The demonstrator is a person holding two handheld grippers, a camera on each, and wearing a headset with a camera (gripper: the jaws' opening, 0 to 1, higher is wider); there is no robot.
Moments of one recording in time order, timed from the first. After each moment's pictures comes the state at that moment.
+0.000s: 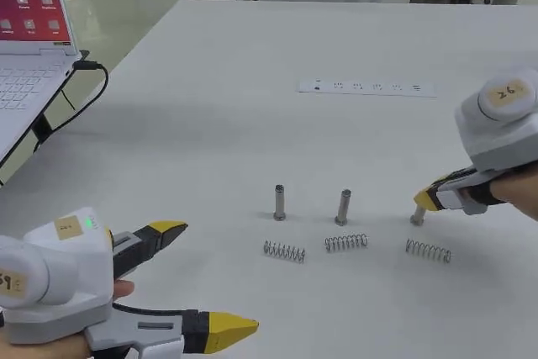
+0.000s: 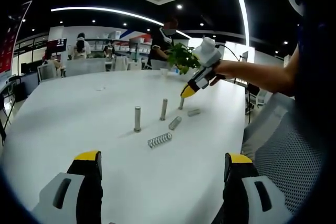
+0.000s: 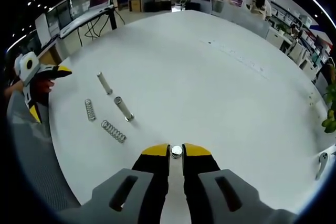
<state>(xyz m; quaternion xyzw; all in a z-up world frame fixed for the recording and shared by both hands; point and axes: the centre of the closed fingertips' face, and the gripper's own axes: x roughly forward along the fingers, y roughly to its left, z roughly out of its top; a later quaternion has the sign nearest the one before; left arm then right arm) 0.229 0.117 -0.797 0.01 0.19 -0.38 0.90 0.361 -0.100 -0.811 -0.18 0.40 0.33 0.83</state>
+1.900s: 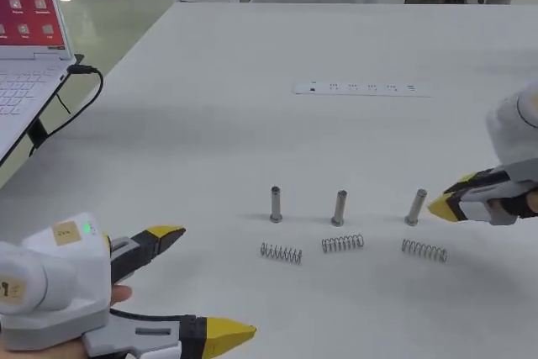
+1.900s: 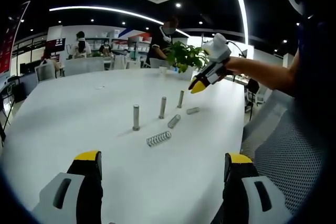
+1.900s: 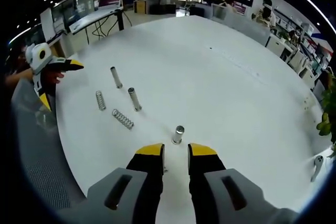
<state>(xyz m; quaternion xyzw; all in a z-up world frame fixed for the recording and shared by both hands) 0.229 0.117 -0.800 0.02 0.19 -0.39 0.90 0.335 -0.117 -0.793 -0.20 0.38 0.35 0.83</state>
